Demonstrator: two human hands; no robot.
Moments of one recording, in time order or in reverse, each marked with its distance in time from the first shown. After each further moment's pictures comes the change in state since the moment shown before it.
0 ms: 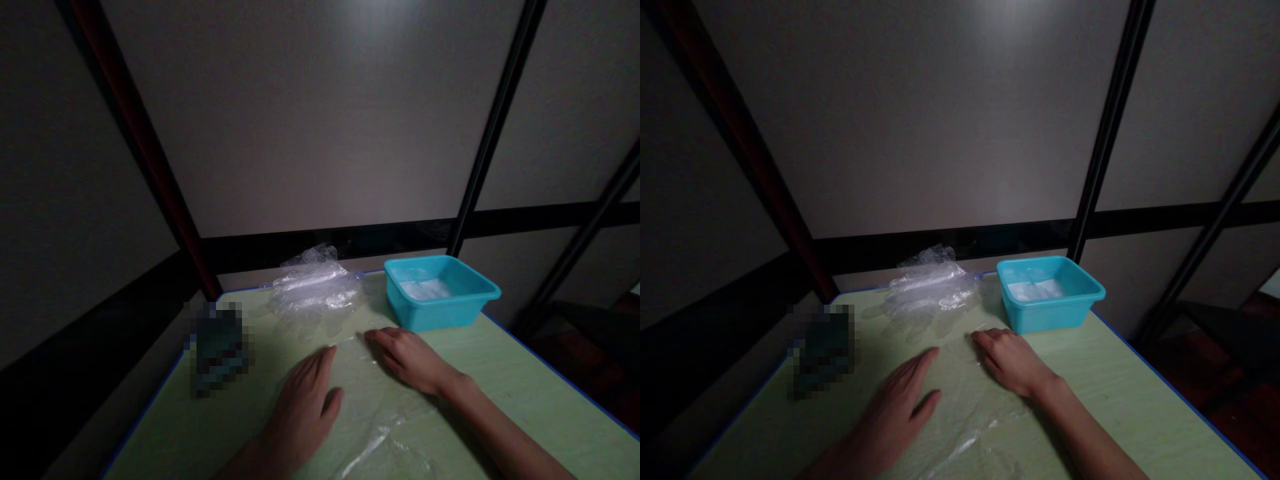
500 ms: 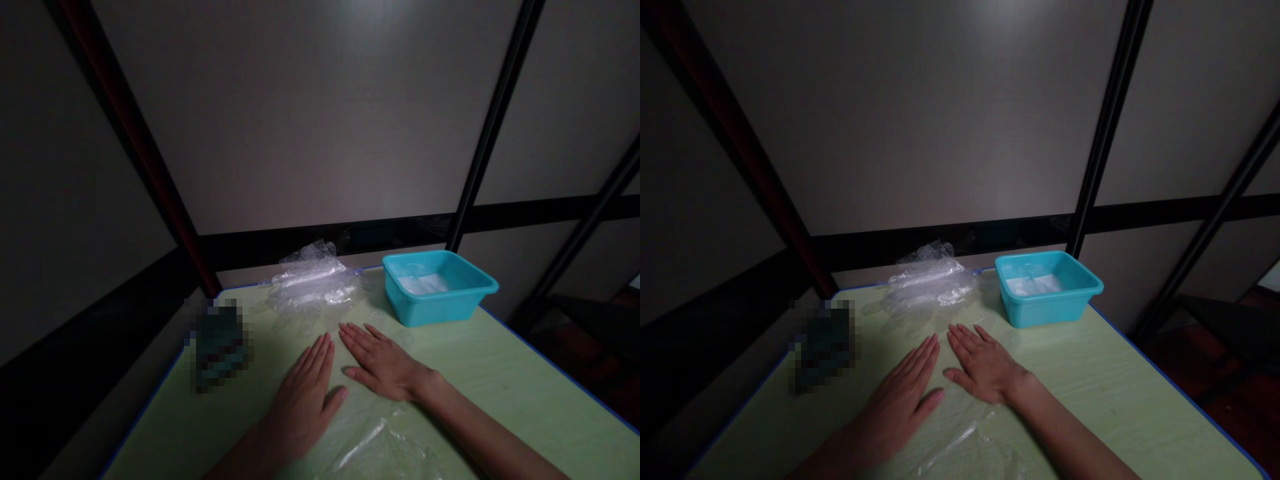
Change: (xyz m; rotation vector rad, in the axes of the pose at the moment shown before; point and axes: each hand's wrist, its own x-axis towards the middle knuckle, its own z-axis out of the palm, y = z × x) left_hand -0.003 -0.014 0.010 0.162 -0.075 0.147; right_hand 0.013 -0.013 0.035 -0.063 -0.121 -0.146
